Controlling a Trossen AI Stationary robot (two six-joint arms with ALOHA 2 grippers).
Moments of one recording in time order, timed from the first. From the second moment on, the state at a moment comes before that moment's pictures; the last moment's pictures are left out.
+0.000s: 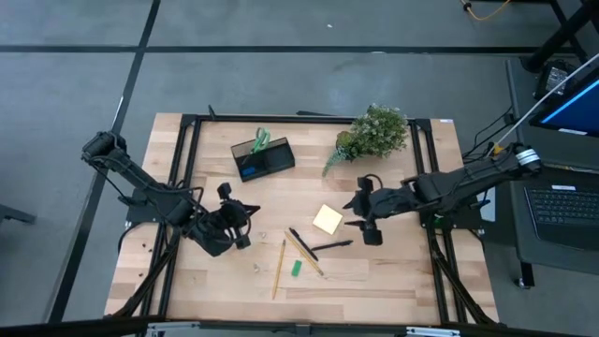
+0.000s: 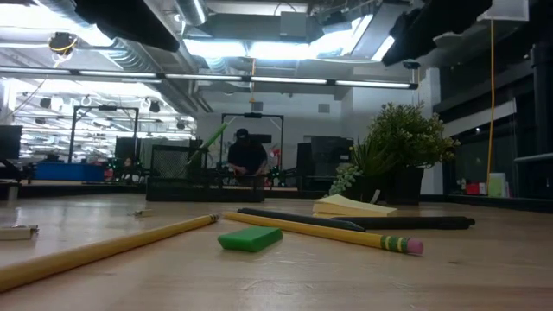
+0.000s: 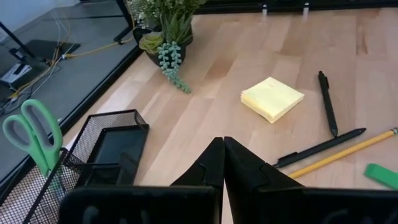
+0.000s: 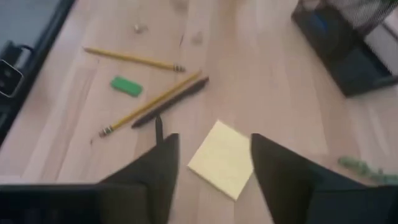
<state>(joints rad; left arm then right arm) -0.60 1.22 0.82 -0.45 -0.96 -0.56 0.30 1.20 0.91 -0.47 0.17 0.15</state>
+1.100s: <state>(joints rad) -0.60 1.22 0.82 -0.58 -0.94 -0.56 0.30 1.48 1.15 -0.64 0.06 0.16</state>
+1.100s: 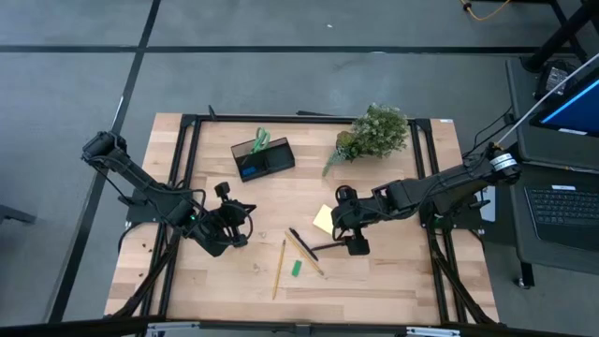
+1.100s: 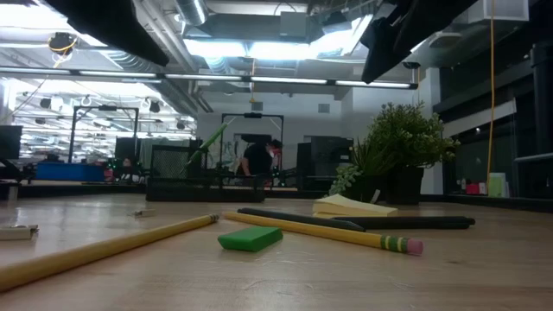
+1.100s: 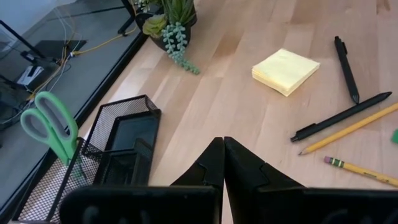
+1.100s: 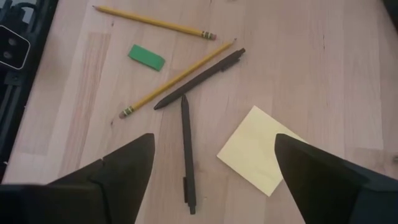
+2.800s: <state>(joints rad) -0.60 1.22 0.82 -0.58 -0.93 -0.59 0.30 1.48 1.15 -0.64 0.27 0.23</state>
